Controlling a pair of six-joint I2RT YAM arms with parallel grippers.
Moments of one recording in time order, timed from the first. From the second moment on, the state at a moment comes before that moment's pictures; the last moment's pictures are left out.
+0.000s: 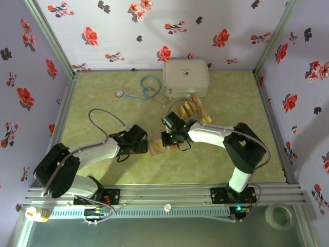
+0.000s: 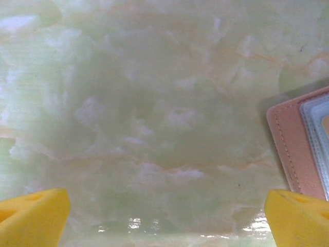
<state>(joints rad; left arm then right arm) -0.79 1.40 0.66 -0.46 -0.30 -0.72 0.84 1.74 1.02 -0.37 -0.16 0.57</state>
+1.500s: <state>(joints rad) -0.82 1.49 0.69 -0.46 -0.30 -0.73 0.90 1.78 0.99 -0.29 -0.21 0.66</state>
